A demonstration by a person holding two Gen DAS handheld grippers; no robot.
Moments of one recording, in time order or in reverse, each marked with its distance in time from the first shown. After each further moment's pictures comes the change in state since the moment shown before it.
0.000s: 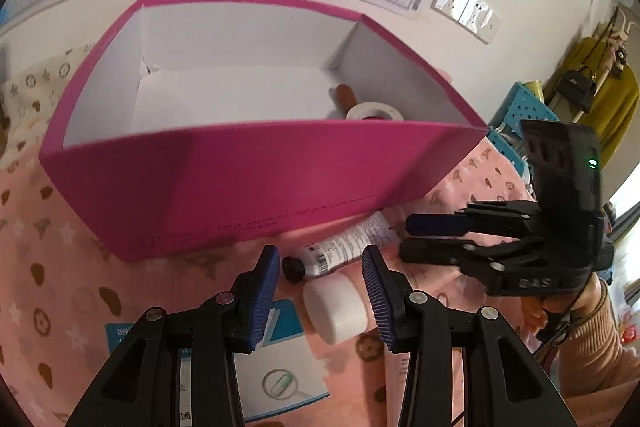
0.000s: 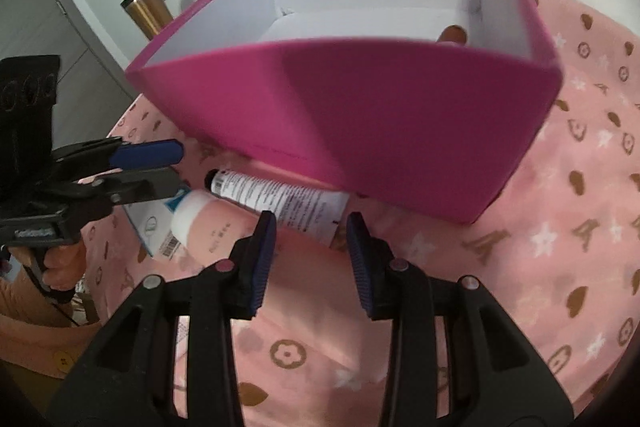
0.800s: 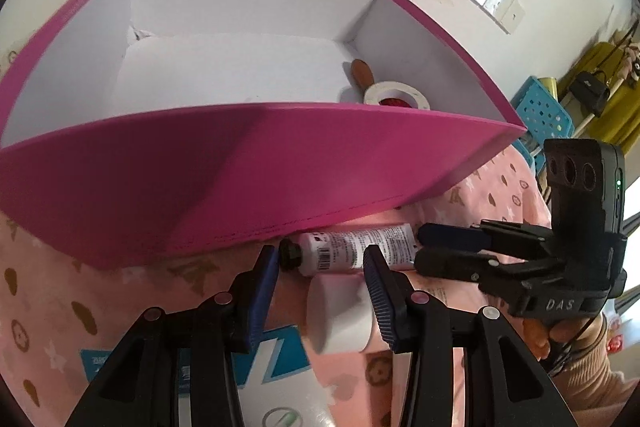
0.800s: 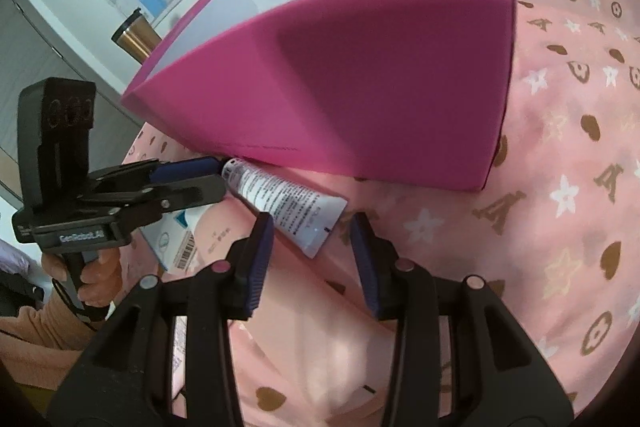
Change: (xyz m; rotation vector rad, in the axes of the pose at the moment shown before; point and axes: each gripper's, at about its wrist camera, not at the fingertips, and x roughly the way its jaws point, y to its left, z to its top) left arm 0.039 0.006 0.012 -0.045 0.100 -0.019; right arm 0.011 -0.014 -0.013 0.169 -0.031 0.052
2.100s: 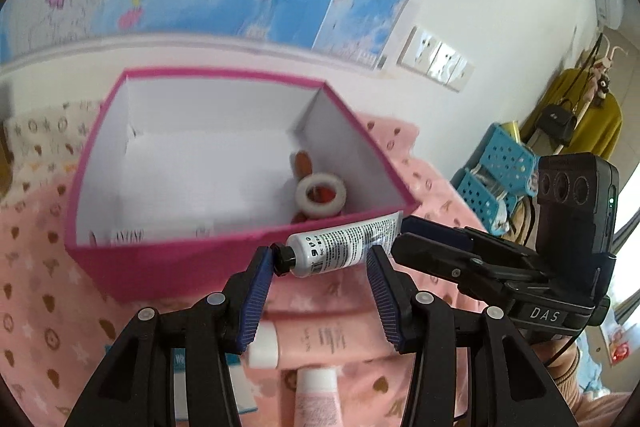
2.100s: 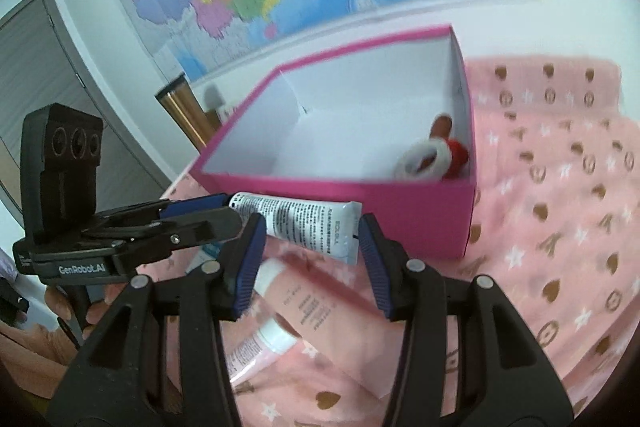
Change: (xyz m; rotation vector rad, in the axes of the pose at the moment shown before) left arm -0.095 -0.056 0.013 0.043 -0.252 -0.026; right arm -0.097 0.054 0.013 -0.098 -0.291 -0.031
